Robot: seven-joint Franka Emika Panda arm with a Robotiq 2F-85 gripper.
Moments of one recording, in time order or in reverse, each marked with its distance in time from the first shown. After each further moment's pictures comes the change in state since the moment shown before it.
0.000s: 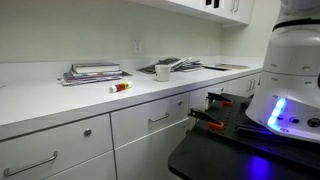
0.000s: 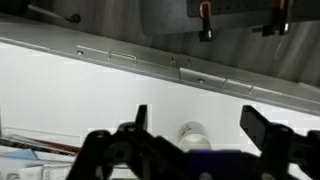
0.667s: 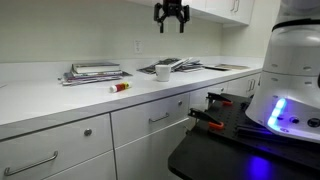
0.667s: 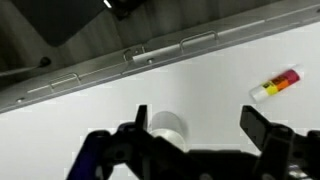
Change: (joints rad) arm 0.038 0.308 0.336 -0.125 0.223 0.439 0.805
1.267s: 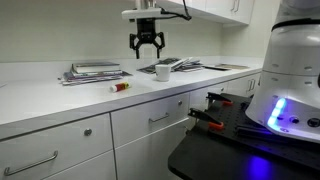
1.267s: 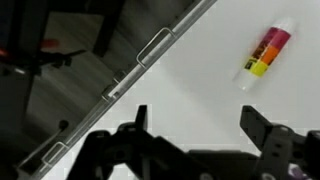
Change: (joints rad) arm 0.034 0.426 0.098 0.133 -0.020 0.244 0.664
